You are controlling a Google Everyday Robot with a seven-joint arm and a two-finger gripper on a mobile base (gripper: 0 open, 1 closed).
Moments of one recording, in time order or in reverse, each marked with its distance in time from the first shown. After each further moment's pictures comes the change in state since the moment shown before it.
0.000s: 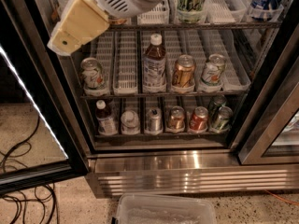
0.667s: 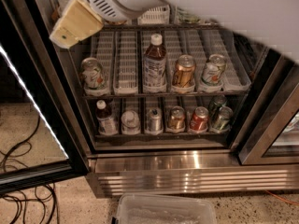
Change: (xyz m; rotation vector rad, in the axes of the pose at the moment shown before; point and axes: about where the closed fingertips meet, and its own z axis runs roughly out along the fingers) arm 0.008 -0.019 0.022 0.135 0.022 0.056
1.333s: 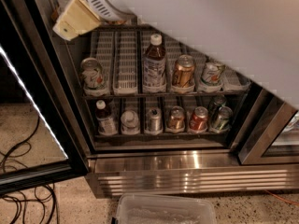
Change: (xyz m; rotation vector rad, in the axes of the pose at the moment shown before) arm 0.001 -0.016 0.017 0.105 -0.002 0.037
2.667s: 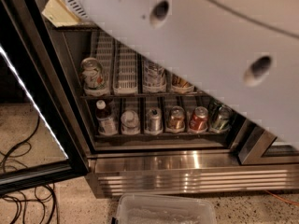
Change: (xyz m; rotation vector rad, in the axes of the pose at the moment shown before) arm -0.017 0.013 0.011 0.030 -0.032 0.066
